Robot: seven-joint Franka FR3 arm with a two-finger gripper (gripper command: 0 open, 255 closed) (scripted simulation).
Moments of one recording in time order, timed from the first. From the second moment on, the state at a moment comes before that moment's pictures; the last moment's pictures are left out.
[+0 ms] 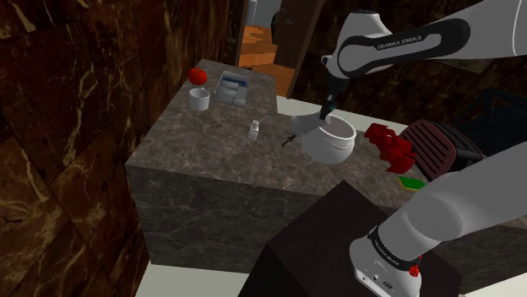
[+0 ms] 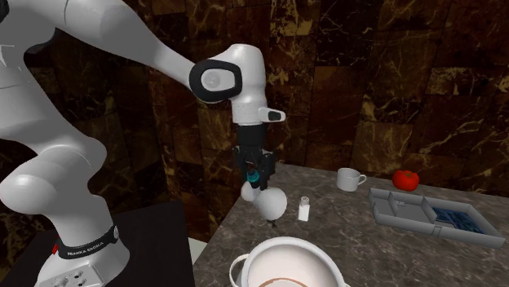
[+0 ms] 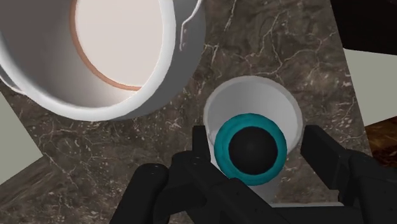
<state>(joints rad) -0.20 -0.27 -0.06 -2.39 -0.21 2.14 -0.53</state>
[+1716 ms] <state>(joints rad) -0.46 -0.32 -0.52 -2.41 -0.33 2.23 -1.17</state>
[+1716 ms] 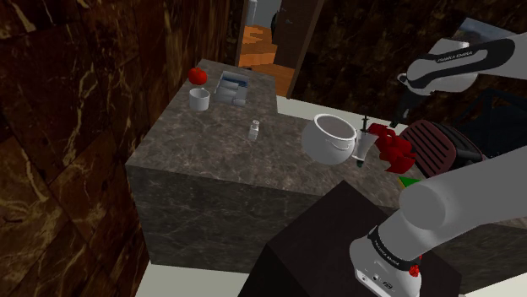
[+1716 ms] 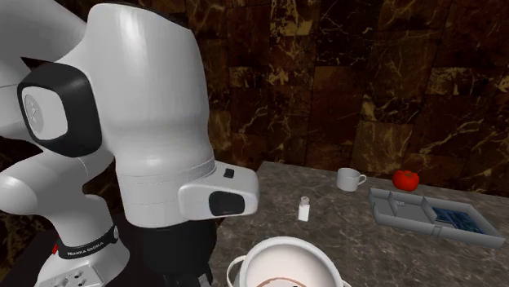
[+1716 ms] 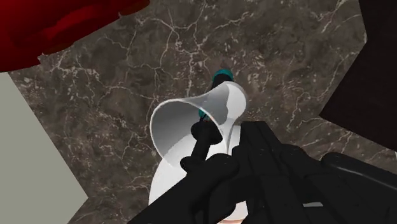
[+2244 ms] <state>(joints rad) -0.35 -0.11 -0.62 -2.38 -0.08 2.29 -1.48</state>
